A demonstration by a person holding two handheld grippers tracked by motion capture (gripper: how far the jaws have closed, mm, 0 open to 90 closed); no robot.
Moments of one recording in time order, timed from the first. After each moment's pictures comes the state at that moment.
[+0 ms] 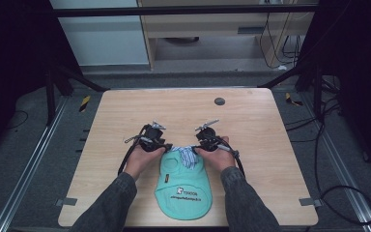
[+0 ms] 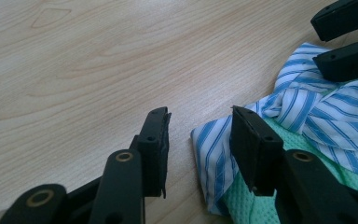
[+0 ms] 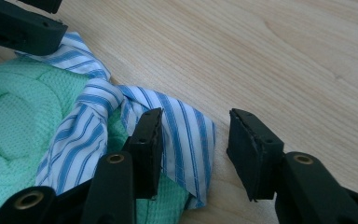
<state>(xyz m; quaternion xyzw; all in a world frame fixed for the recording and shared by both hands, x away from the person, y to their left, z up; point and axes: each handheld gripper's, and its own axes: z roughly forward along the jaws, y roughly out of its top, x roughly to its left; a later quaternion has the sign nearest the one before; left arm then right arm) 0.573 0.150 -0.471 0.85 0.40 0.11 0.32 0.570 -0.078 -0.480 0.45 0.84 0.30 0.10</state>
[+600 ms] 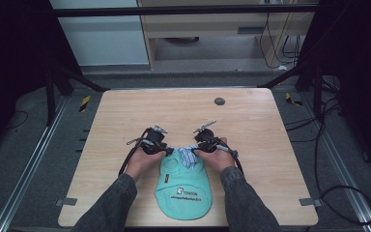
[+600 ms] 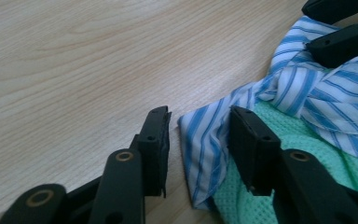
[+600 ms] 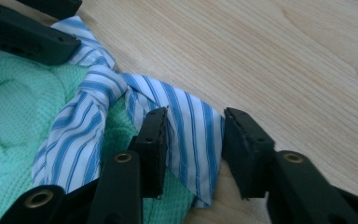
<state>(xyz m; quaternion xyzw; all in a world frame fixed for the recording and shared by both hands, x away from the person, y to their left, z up) 0.571 0.146 -0.484 0.86 0.39 0.09 0.31 0.568 -0.074 -0.483 0.43 0.85 0.29 0.10</state>
